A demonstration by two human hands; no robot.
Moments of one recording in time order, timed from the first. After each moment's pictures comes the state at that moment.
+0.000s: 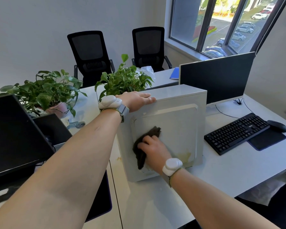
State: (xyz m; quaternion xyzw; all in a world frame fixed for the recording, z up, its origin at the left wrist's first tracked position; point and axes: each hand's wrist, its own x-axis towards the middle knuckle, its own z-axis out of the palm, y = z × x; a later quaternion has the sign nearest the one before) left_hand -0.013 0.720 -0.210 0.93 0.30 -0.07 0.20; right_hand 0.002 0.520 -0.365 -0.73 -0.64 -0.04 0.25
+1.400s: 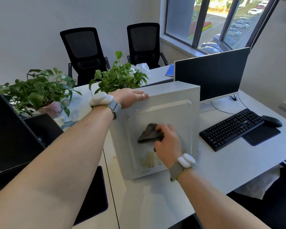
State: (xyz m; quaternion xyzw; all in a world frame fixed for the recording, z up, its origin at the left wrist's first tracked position) left_hand -0.009 0.726 -0.211 0.92 0.31 -0.06 0.24; right_hand 0.023 0.492 -0.339 -0.81 -0.35 0.02 0.47
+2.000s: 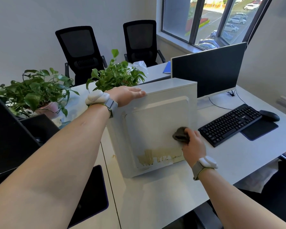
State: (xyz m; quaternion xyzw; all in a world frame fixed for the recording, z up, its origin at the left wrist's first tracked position) left_hand -0.009 0.724 -0.210 0.92 0.30 -0.06 0.24; right_hand 0.087 0.420 -0.392 -0.89 -0.26 0.00 0.38
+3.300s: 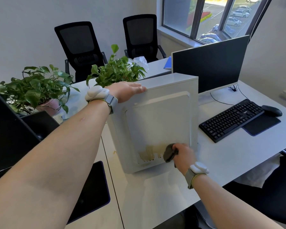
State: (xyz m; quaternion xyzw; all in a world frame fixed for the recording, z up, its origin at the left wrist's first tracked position) left_hand -0.009 0.722 -0.209 0.92 0.31 -0.04 0.25; right_hand 0.052 0.424 -0.426 -0.91 -0.28 0.15 0.27
